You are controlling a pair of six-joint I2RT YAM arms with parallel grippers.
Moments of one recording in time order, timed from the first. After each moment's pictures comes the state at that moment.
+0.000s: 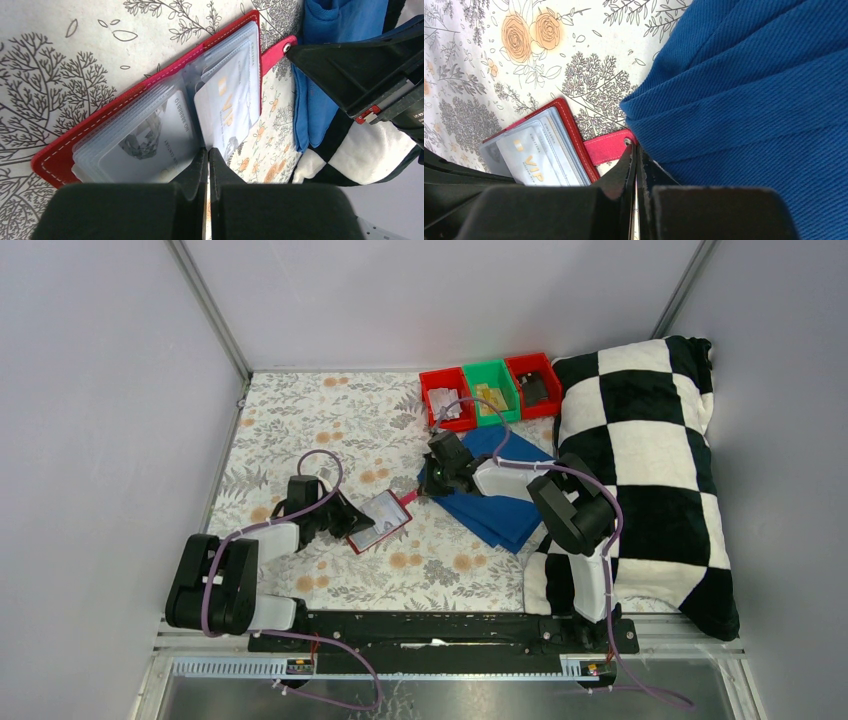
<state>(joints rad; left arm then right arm) -0.12 1.35 0.39 0.14 0.53 -0.82 0.71 2.04 1.26 -0.08 -0.10 0.69</state>
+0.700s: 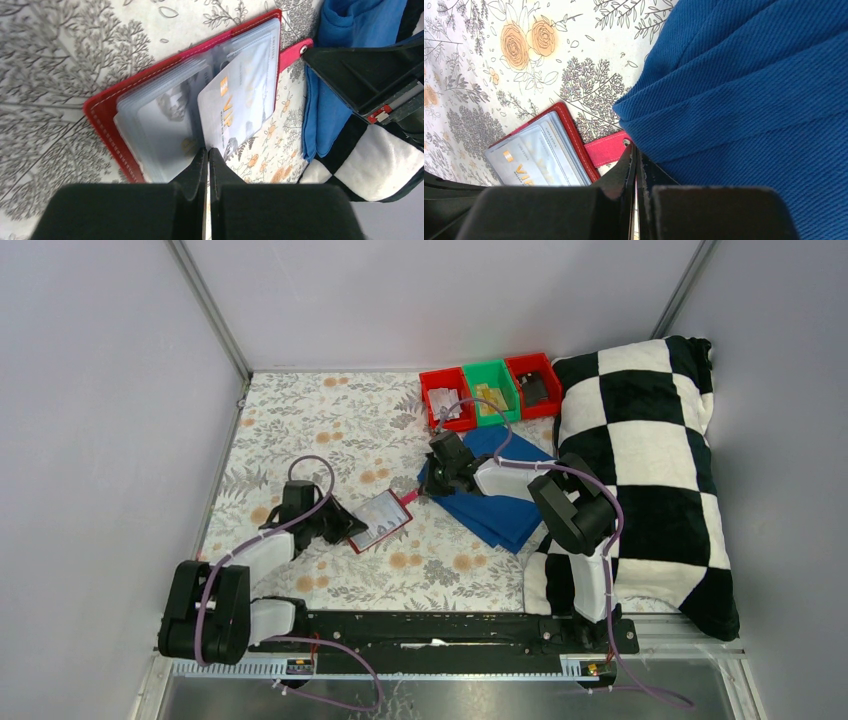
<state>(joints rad) -0.11 1.23 0.37 0.02 0.45 -0.83 0.70 2.04 1.25 -0.06 -0.09 0.74</state>
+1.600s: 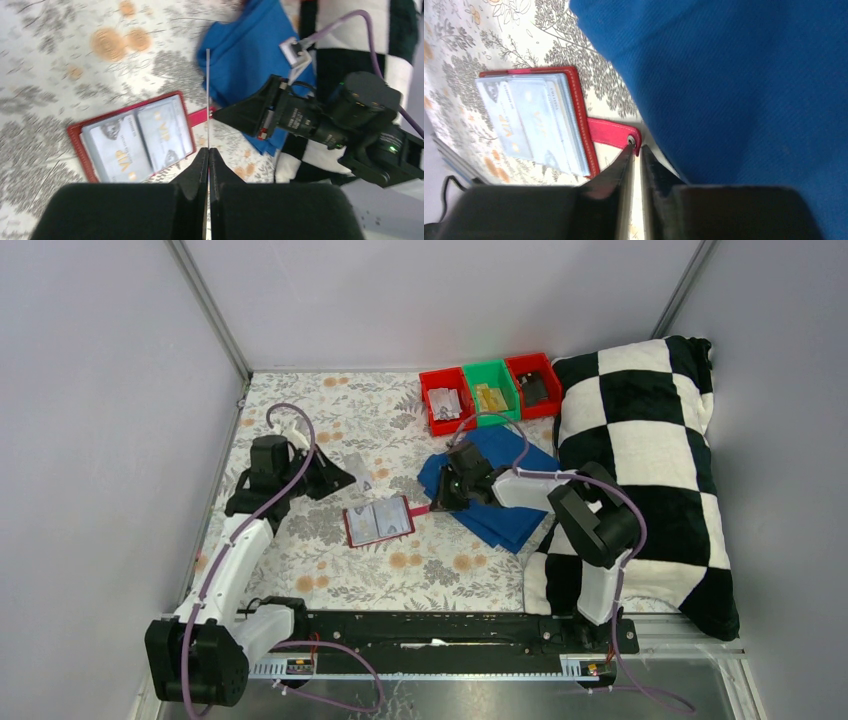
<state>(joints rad) -0.07 1.01 0.75 -0.38 0.45 -0.62 0.68 1.91 1.06 -0.03 -0.19 0.76</state>
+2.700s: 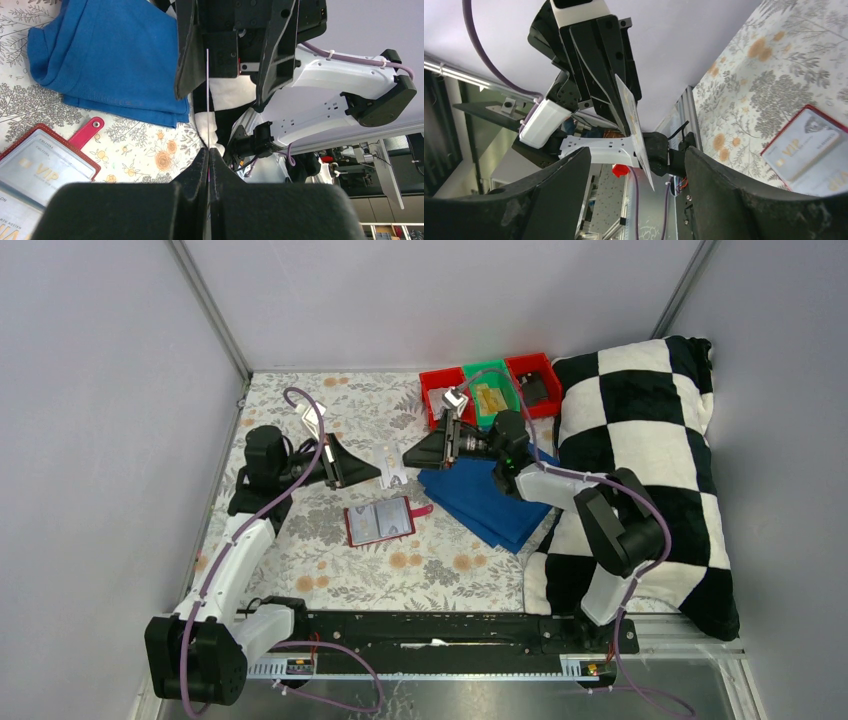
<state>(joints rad) -0.09 1.02 0.76 -0.02 1.03 -0.69 0.55 1.76 0.99 0.94 -0.94 1.28</state>
